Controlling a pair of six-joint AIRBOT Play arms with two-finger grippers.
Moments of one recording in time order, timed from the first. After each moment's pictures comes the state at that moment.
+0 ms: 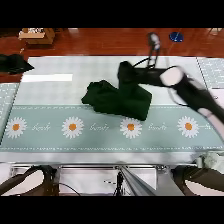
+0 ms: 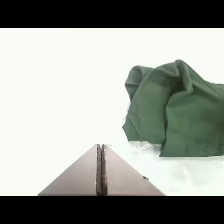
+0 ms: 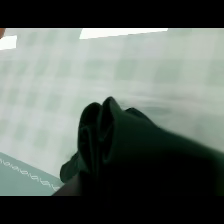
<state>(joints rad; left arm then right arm) 0.27 -1.17 1.41 1.03 -1.32 -1.20 0.48 -1.40 1.16 -0.82 0.43 1.46</state>
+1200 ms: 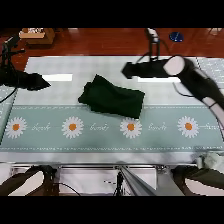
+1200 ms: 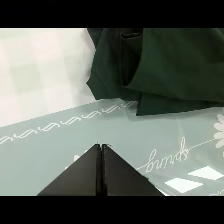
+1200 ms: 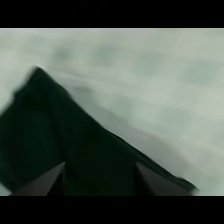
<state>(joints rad) 0.16 -1.12 1.20 1.05 -1.30 -1.18 0.28 -1.37 1.29 -1.19 0.84 1.54</state>
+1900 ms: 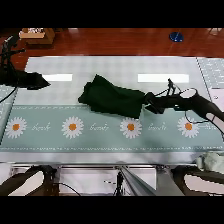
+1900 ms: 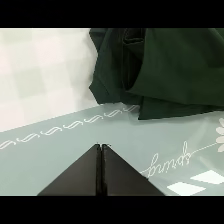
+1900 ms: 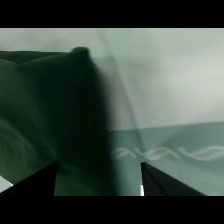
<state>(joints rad) 0.16 -1.12 1.20 1.05 -1.29 -1.18 0.08 -1.43 0.78 -0.57 0.75 1.40</state>
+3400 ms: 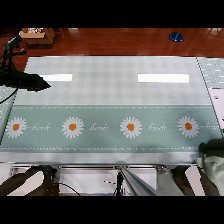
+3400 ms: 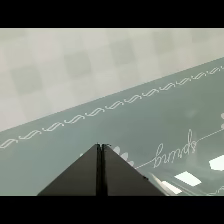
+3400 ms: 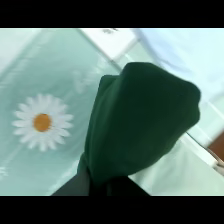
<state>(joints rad) 0.17 -1.13 1.20 1.05 -1.31 -1.11 -0.93 -0.80 1.45 -1.57 1.80 1.54</state>
